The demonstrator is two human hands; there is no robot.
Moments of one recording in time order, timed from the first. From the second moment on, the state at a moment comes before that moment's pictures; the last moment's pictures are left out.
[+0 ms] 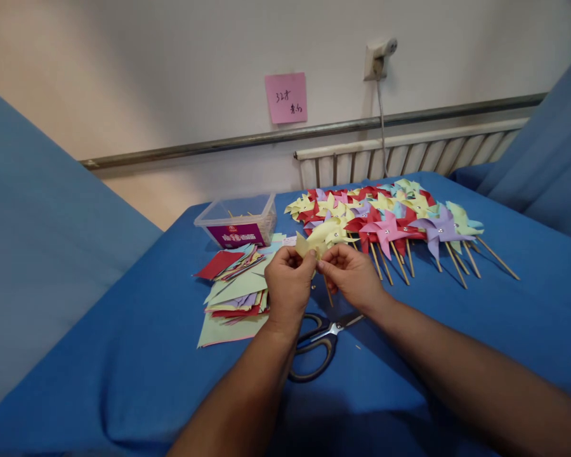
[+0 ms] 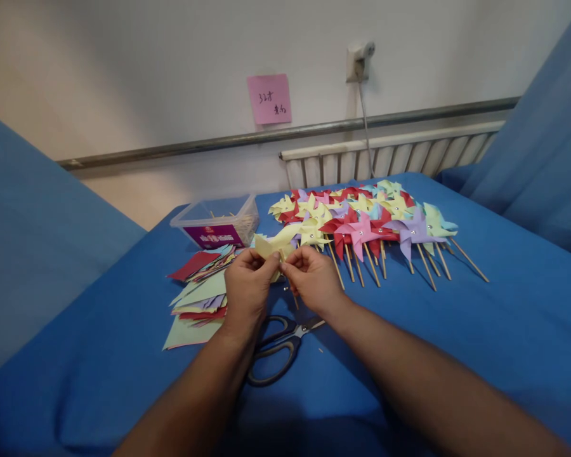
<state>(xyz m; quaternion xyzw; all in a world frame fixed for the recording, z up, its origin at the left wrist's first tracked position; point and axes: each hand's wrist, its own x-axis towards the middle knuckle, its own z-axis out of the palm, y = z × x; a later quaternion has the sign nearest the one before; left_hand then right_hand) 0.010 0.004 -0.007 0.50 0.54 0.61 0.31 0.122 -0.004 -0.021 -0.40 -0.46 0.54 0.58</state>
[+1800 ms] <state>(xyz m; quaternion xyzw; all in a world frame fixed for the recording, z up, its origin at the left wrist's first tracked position) 0.012 0.004 -0.006 0.48 0.48 0.63 0.38 0.124 -0.003 -0.029 -0.38 -0.50 0.45 0.63</state>
